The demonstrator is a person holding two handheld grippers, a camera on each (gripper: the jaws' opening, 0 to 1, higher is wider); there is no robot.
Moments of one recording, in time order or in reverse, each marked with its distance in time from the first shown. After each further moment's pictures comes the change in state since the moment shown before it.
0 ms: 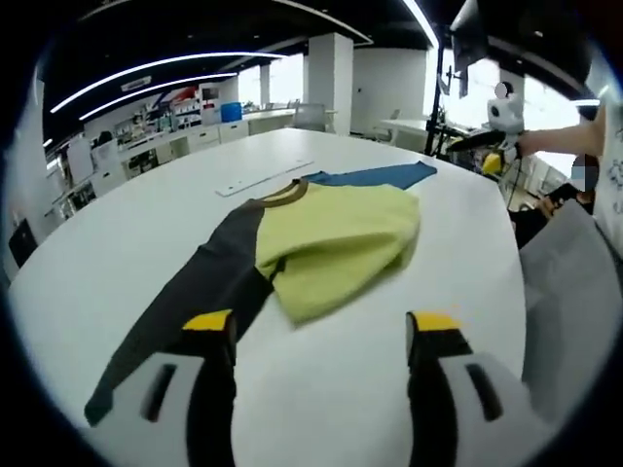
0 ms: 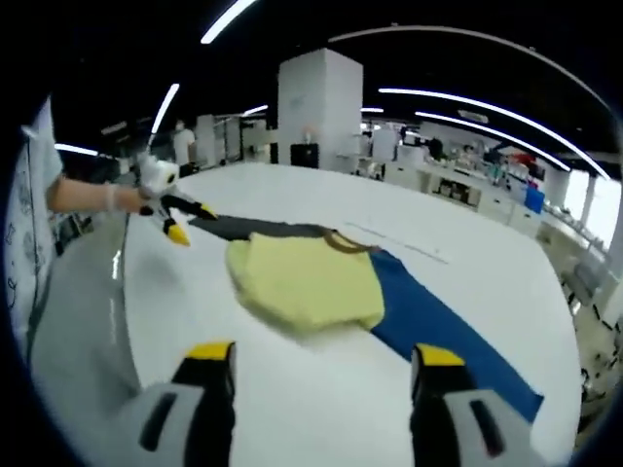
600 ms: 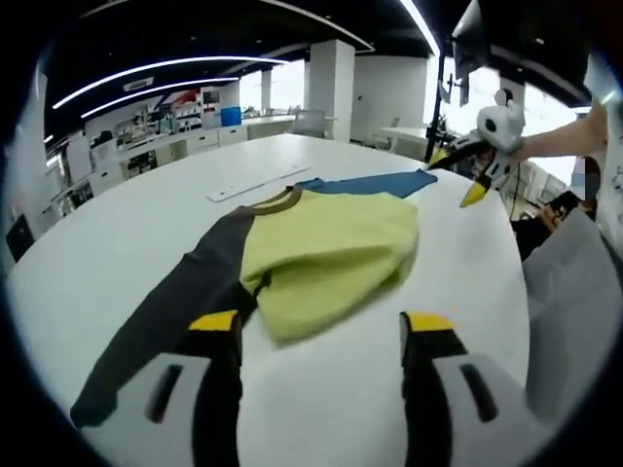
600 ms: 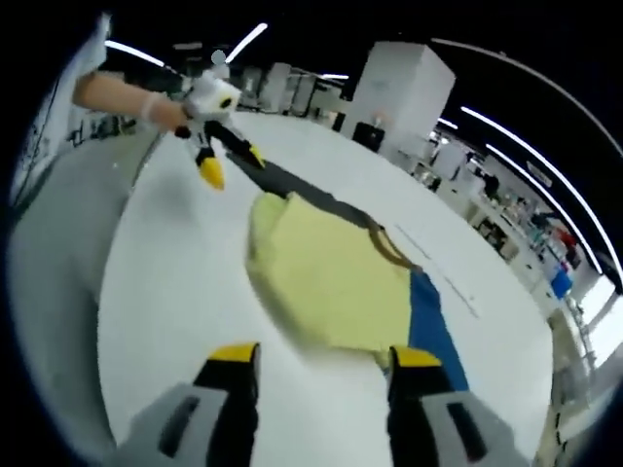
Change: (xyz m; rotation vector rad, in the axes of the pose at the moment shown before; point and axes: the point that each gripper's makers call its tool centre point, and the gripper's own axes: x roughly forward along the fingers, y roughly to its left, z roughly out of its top) left arm 0.015 0.011 -0.004 -0.014 -0.026 0.007; right arm 0.069 0.014 0.000 -0.467 0.111 0.064
